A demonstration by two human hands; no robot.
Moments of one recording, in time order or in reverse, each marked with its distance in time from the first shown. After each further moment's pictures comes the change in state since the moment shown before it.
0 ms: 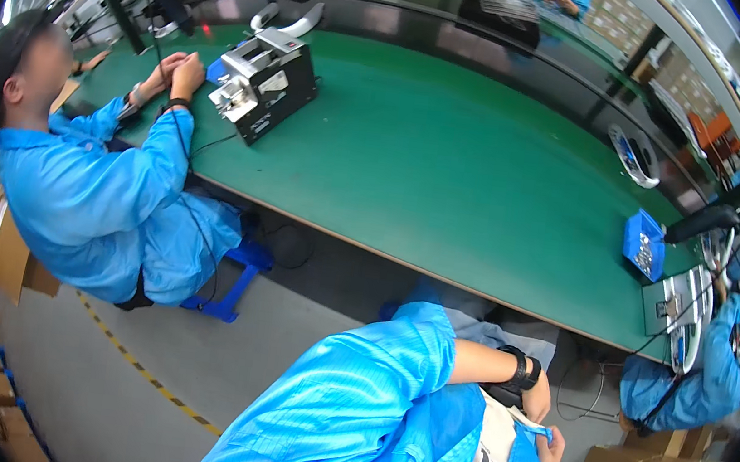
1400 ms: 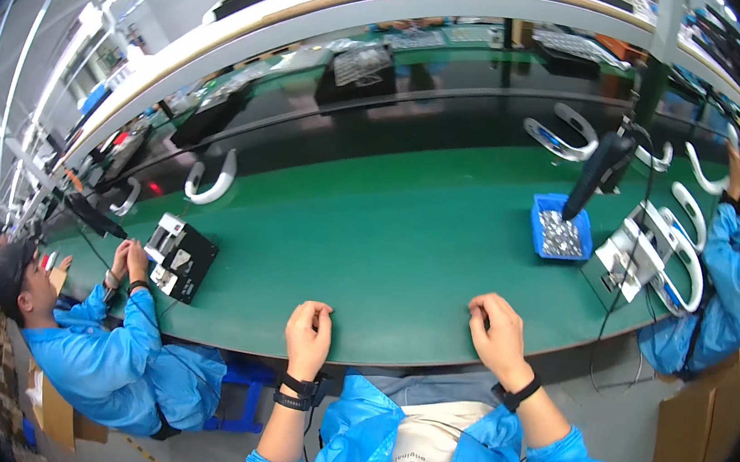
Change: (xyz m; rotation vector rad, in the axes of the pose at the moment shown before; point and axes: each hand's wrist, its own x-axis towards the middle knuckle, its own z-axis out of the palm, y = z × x) left_hand -0.309 0.073 0.035 0.463 2.039 -1.008; right_hand 0.197 -0.270 0.110 -0.132 0.172 -0.824
